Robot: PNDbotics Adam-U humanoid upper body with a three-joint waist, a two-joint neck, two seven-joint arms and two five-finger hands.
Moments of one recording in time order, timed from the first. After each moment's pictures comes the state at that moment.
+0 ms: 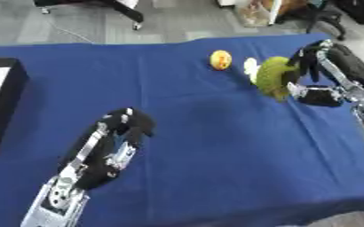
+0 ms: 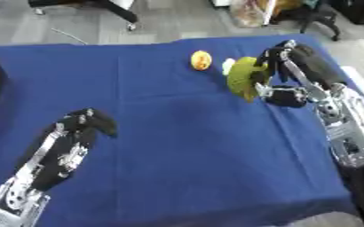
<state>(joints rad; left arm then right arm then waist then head) -0.21 0.14 -0.37 -1.76 -0.05 -0.23 -0.23 -0.37 -0.48 0.05 -1.74 0.71 -0.19 0.15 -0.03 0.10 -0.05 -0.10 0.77</state>
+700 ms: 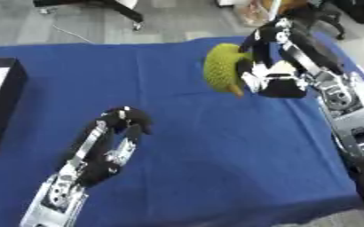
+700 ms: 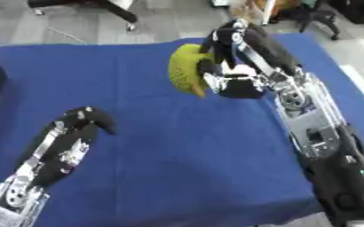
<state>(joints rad) -0.22 0.14 -0.36 -1.76 -0.12 -0.22 -0.19 -0.47 -0.33 0.17 -1.86 0.55 -0.25 0.27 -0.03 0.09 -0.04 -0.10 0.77</state>
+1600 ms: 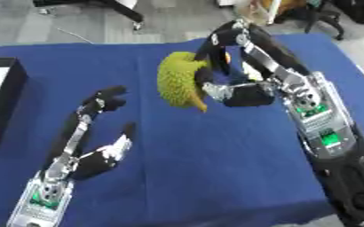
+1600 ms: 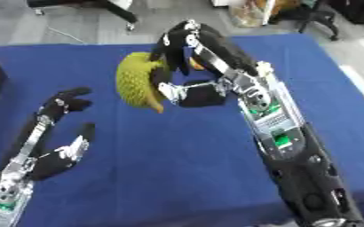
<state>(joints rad) -0.22 0.15 -0.29 -1.75 -0.52 -0.20 -0.02 -0.51 -0.23 0.23 -1.89 0.49 -0.27 0.34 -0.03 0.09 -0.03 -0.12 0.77</state>
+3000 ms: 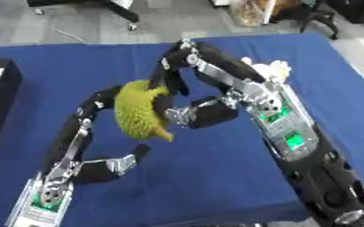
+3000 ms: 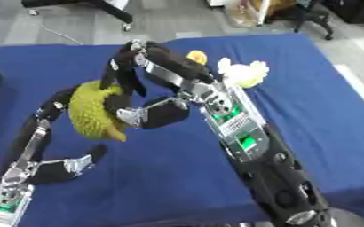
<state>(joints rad) -0.26 0.15 -0.33 -1.73 -0.54 -0.30 0.01 -0.56 -0.17 0.34 -1.84 0.39 -0.30 0.45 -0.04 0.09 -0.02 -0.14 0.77</state>
